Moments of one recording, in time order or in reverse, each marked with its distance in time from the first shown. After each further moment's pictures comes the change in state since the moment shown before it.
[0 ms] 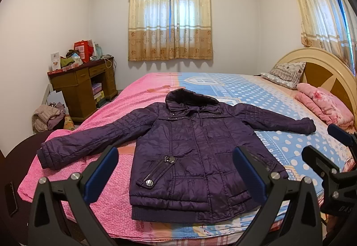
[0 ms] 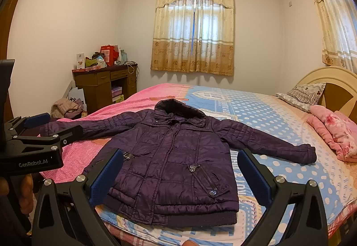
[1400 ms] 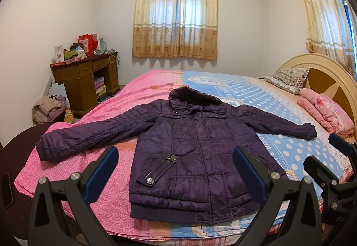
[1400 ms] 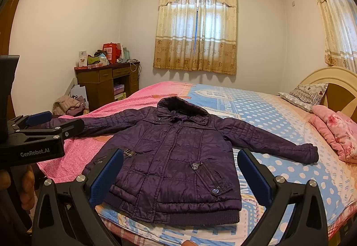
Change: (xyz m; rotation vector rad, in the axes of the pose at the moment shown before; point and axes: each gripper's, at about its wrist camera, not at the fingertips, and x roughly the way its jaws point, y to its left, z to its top) left arm 0.006 0.008 -0.003 -0.041 0.005 0.005; right arm 0.003 0.004 -0.002 -0.013 0.013 0.014
